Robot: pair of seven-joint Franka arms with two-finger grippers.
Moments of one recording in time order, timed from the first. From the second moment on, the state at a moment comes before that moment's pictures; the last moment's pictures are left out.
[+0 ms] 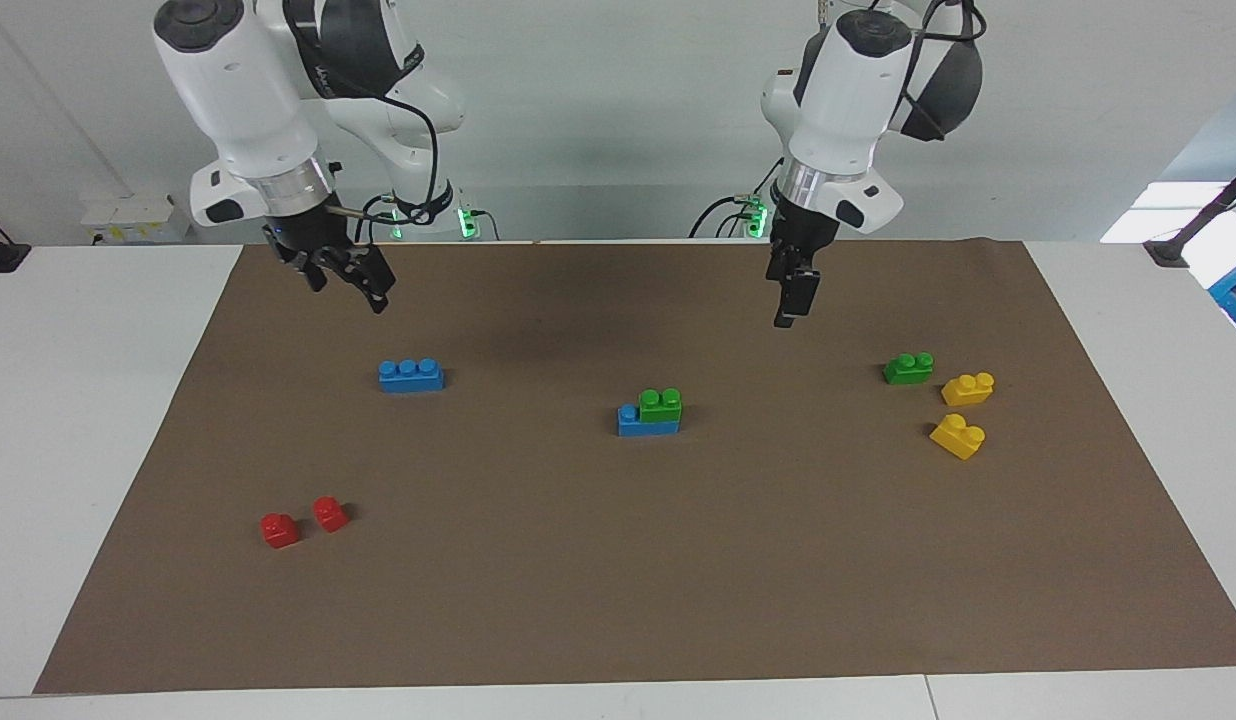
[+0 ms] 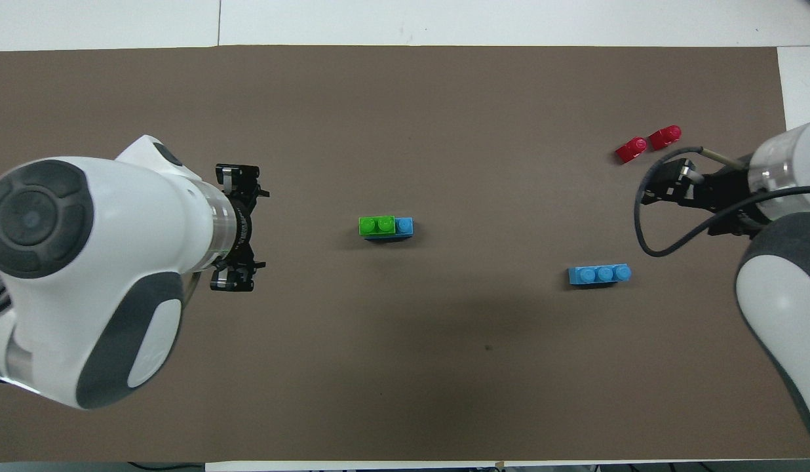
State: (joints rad) left arm -0.42 -0.08 -0.06 -1.92 -0.02 1.99 -1.92; right arm -0.01 -0.06 0.12 -1.80 0.08 1.74 0.69
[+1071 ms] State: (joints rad) left arm -0.53 0.25 -0.06 -1.87 -0.05 2.22 -2.28; right arm 0.26 0.17 0.12 -1.91 0.54 2.20 1.62
